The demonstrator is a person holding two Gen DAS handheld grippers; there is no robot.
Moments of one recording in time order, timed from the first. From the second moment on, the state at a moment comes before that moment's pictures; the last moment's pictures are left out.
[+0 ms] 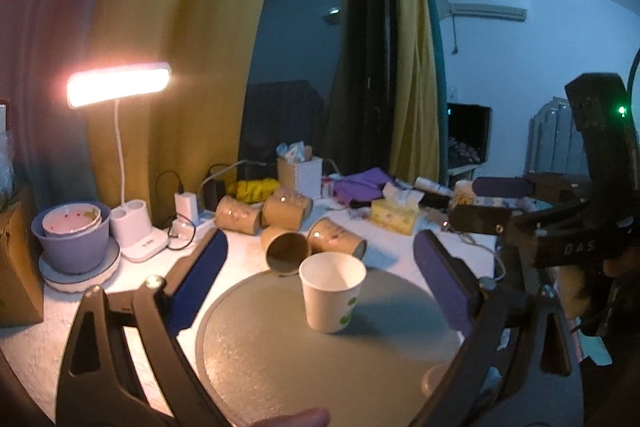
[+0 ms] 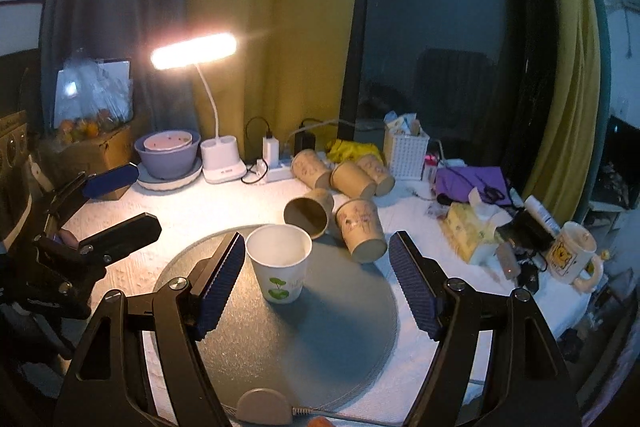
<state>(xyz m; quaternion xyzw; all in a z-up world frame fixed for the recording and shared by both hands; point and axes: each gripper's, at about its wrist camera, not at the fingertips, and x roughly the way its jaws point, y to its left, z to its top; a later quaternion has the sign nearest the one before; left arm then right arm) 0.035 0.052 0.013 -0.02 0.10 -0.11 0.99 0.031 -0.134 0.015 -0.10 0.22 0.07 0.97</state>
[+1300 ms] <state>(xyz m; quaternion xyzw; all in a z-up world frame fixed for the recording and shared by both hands) 0.036 0.060 0.009 -0.02 0.09 -0.08 0.99 0.036 -0.137 0.006 -0.08 0.23 0.07 0.97</state>
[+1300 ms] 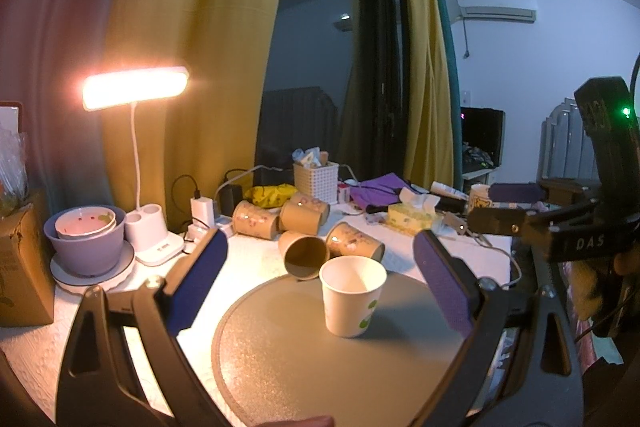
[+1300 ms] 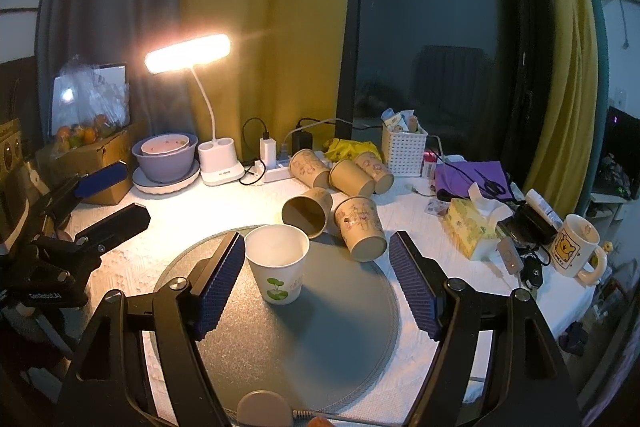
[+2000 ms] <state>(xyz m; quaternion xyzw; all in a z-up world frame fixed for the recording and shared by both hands) 0.037 0.060 0.007 -0.01 0.09 -0.08 0.99 0.037 -0.138 0.006 -0.08 0.23 0.07 0.97</state>
